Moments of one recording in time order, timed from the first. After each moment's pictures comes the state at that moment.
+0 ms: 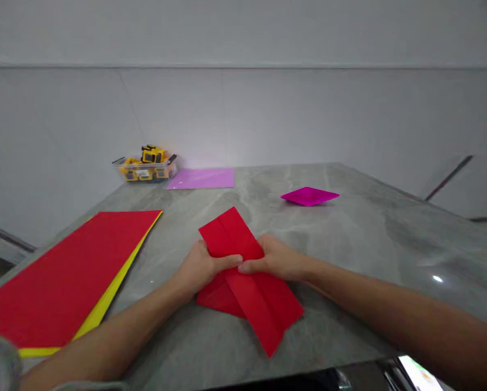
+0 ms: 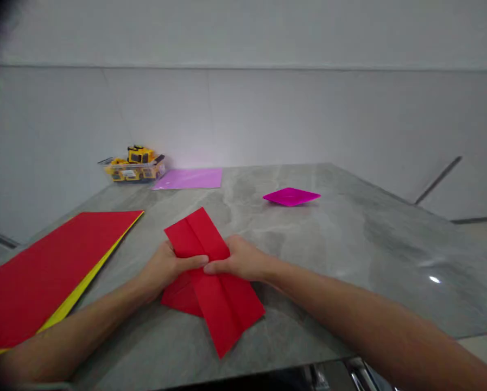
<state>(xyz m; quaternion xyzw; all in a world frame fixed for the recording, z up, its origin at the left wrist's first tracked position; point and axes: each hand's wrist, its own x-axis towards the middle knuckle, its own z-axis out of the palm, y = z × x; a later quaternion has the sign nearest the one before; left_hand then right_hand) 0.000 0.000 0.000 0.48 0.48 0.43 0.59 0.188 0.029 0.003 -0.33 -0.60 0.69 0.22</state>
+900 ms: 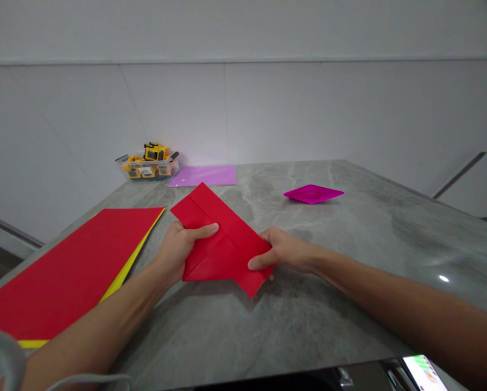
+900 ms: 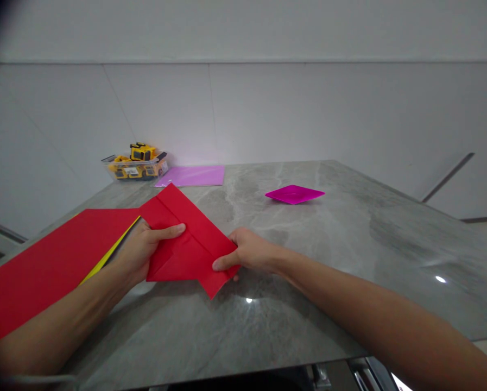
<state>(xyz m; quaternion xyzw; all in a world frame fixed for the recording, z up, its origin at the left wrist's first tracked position) -0.013 0.014 0.036 0.35 0.49 0.56 0.57 0.204 0.045 0.014 -0.33 -0.61 0.70 0.17</state>
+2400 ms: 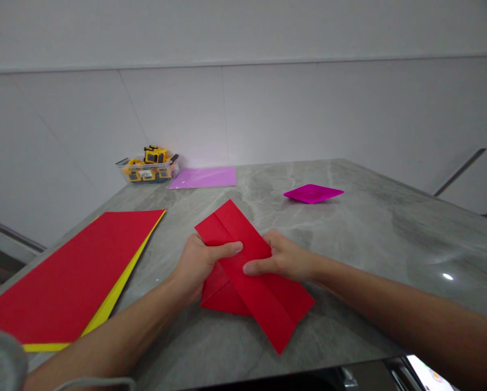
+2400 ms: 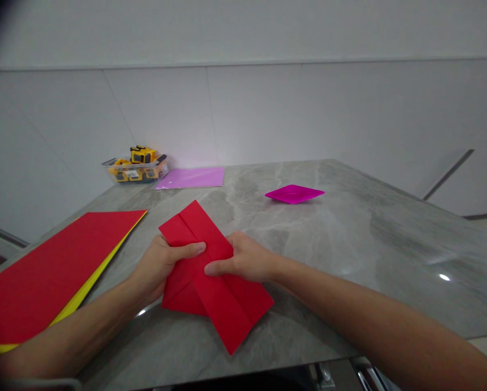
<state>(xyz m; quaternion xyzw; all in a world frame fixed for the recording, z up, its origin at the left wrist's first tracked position) 0.018 -0.008 0.031 0.37 0.43 0.50 0.65 0.198 0.024 0.023 -0.30 -0.59 0.72 0.22</state>
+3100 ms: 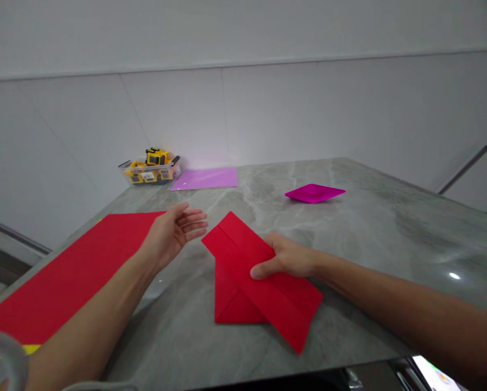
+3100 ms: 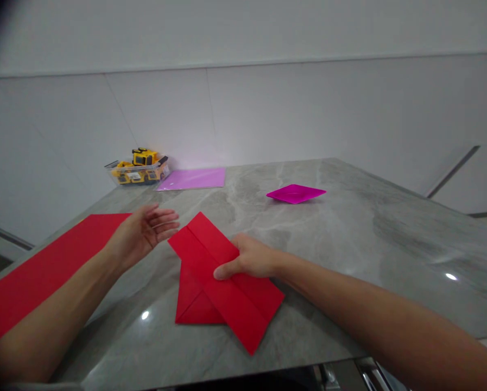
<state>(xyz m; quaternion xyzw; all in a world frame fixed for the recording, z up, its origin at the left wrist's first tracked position) -0.058 0.045 0.045 0.30 0.48 0.58 0.59 0.206 0.030 0.012 -0.34 -0.60 0.70 0.16</state>
